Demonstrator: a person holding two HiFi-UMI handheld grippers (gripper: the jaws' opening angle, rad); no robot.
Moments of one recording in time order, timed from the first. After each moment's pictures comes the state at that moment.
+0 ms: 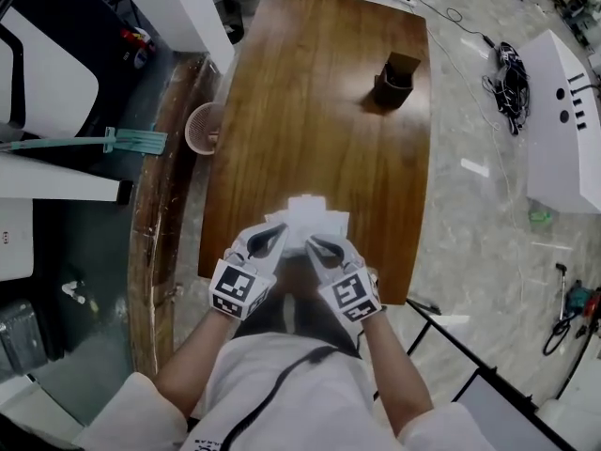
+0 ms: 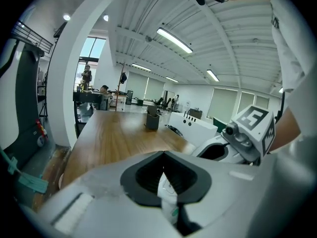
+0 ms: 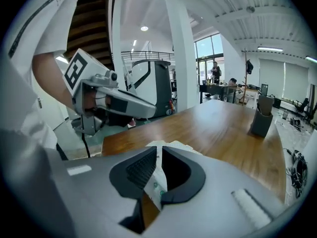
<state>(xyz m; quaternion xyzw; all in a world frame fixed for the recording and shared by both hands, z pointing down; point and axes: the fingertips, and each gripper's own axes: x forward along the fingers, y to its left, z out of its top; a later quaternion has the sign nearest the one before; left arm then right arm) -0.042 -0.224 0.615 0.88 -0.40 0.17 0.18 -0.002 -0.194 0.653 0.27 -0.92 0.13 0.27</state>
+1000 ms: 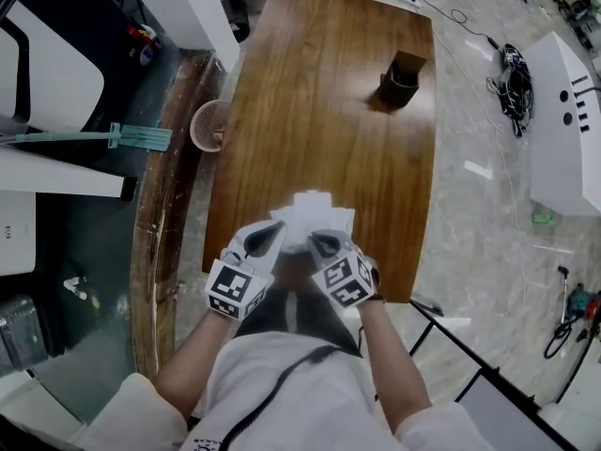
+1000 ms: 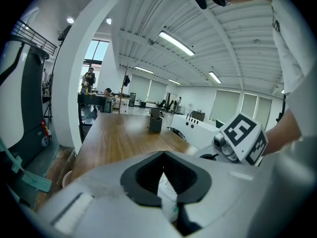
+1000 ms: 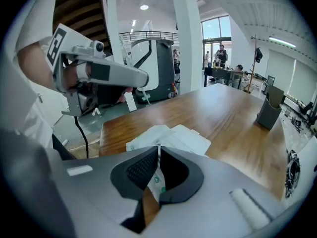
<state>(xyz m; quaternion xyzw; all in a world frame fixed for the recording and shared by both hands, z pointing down) -0.057 -0.217 0.600 0.87 -0.42 0.16 0.18 -0.010 -0.188 0.693 0.23 -0.88 0.16 0.38</state>
